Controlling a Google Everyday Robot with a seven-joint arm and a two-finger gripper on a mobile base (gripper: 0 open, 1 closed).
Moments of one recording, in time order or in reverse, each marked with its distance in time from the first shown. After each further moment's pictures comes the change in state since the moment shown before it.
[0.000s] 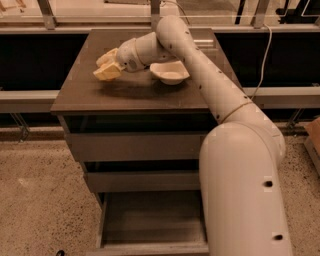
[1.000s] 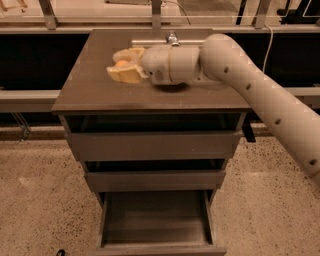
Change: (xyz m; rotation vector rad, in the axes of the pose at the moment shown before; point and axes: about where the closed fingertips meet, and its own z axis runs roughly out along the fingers) arm -0.048 0.093 -0.117 0.192 -0.236 0.047
